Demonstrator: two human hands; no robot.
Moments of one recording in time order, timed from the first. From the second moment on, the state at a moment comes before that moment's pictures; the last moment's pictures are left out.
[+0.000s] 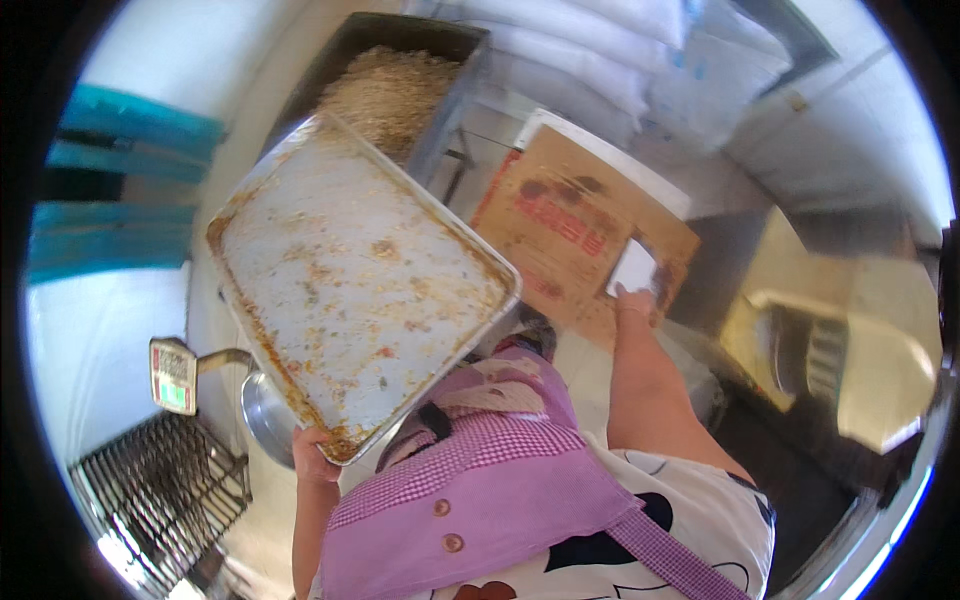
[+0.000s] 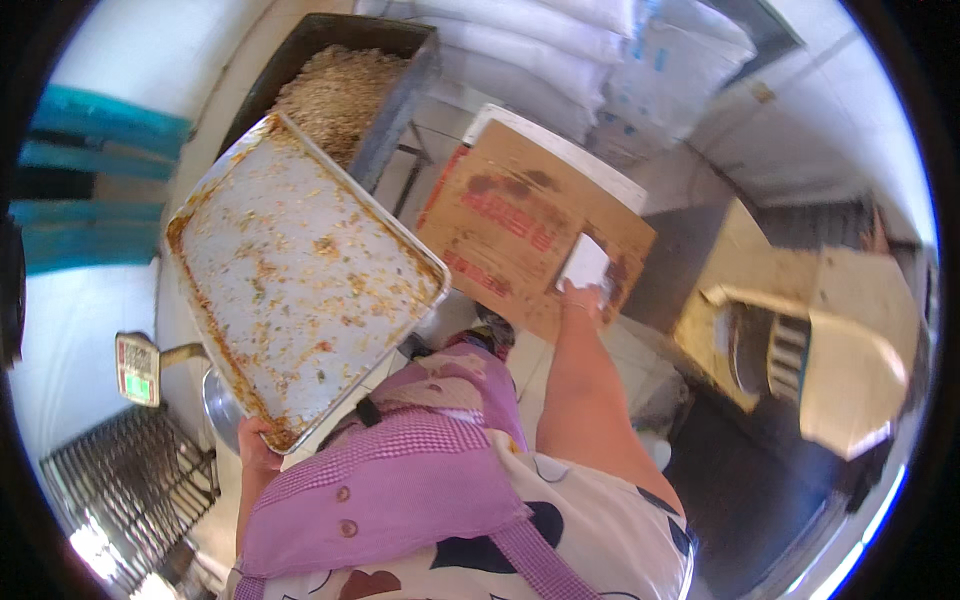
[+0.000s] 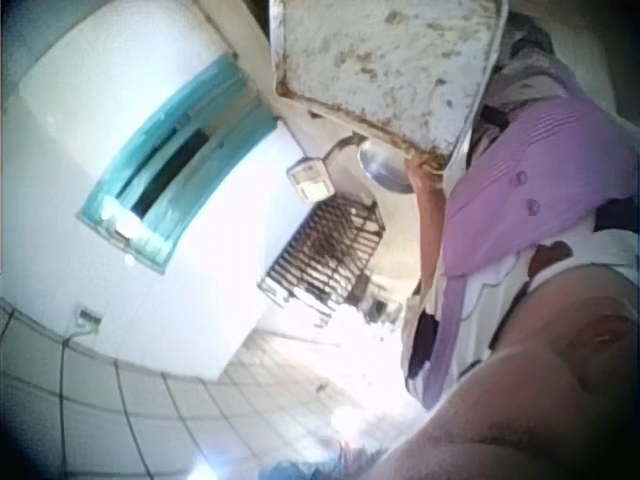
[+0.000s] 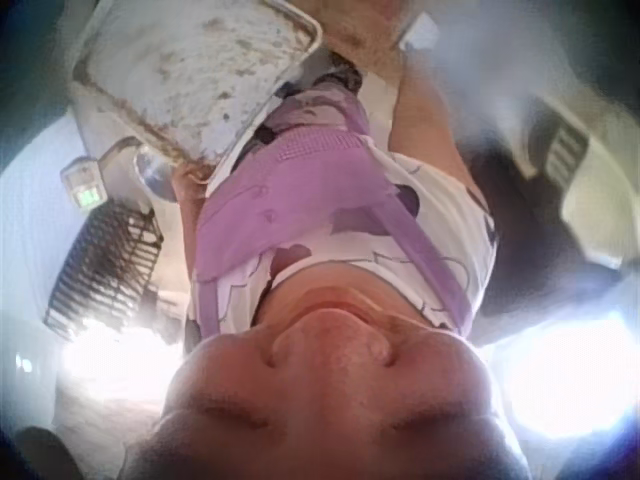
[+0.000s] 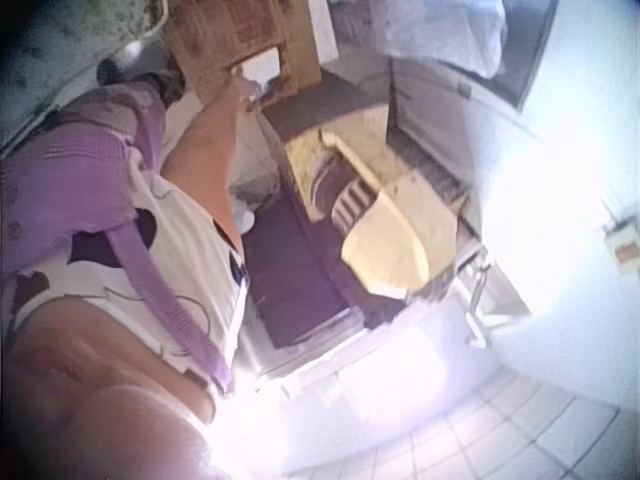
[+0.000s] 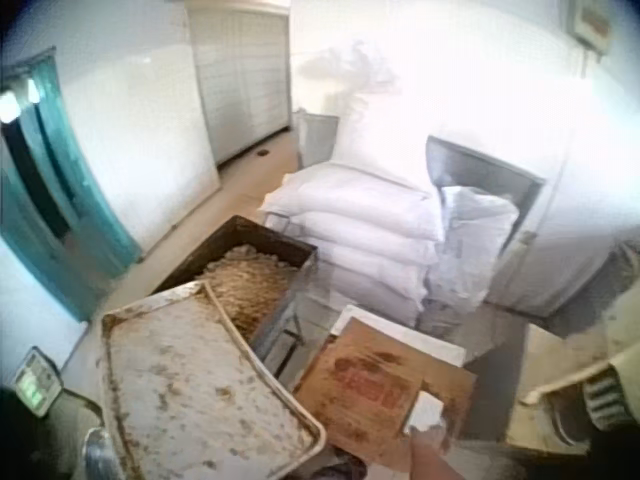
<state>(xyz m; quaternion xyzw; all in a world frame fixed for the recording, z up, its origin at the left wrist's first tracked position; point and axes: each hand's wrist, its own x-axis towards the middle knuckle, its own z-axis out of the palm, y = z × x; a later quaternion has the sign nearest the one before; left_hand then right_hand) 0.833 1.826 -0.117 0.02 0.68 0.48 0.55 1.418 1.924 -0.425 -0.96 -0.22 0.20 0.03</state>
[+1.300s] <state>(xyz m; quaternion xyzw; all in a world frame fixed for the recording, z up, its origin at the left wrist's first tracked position) 0.878 1.804 -0.162 0.01 0.57 0.66 0.49 0.855 2.155 -0.131 -0.27 -0.93 0.22 -0.07</state>
